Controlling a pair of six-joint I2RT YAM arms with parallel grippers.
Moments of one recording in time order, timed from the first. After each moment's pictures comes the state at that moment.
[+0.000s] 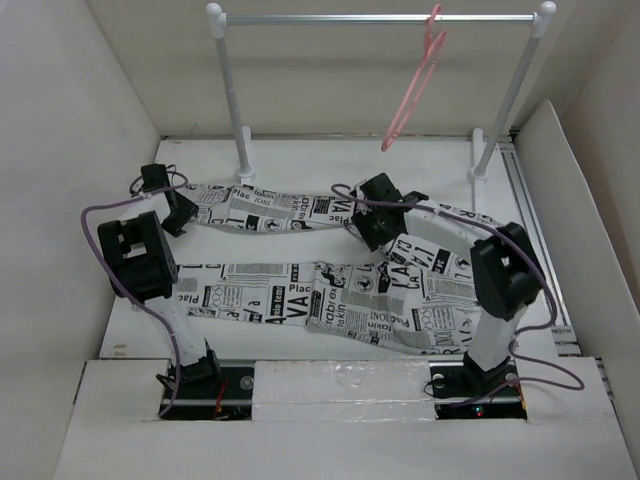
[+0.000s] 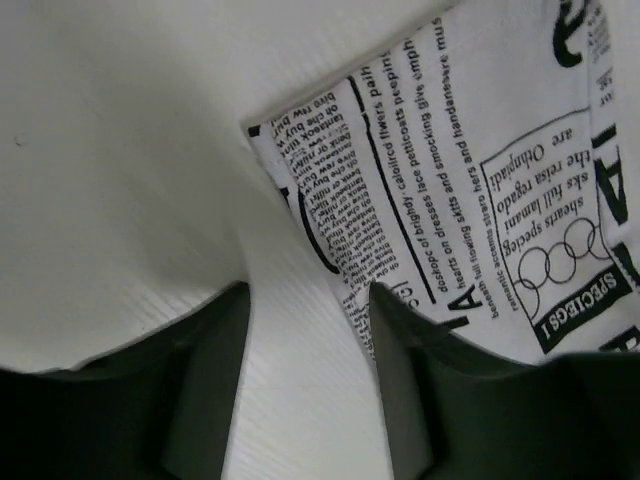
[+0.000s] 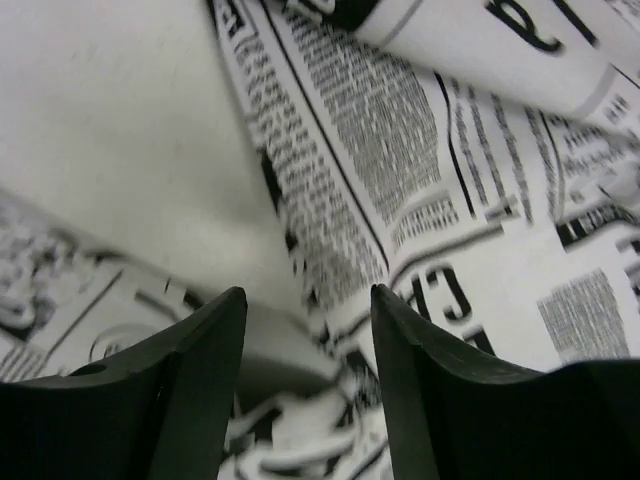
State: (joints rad) left arm 0.28 1.91 1.28 -0.42 -0.05 -0.70; right arm 0.57 1.81 1.31 -0.58 0.11 -0.03
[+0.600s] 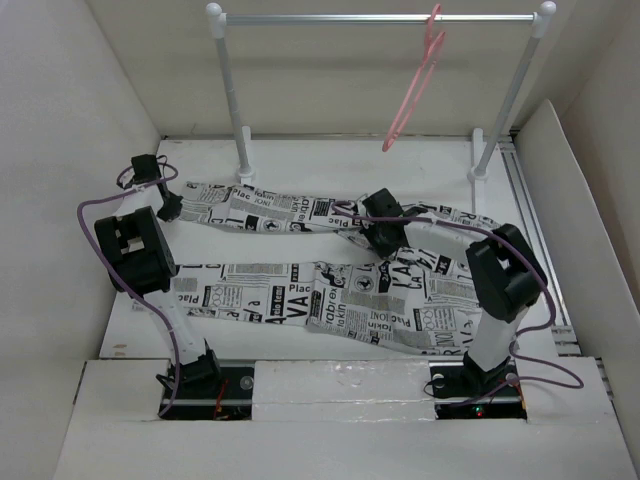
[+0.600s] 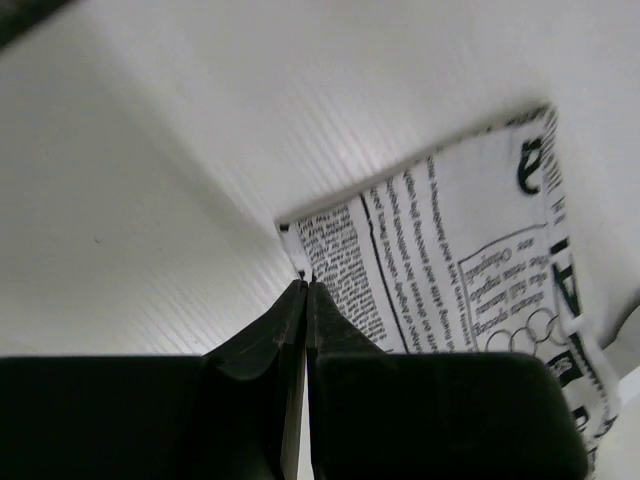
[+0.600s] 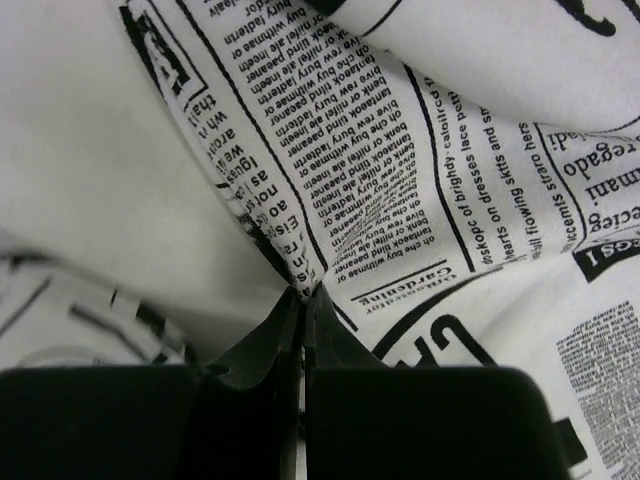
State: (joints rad) left arm 0.31 1.98 1.41 -0.44 -0.11 -0.72; right arm 0.57 1.83 1.17 -0.43 0.14 -0.09
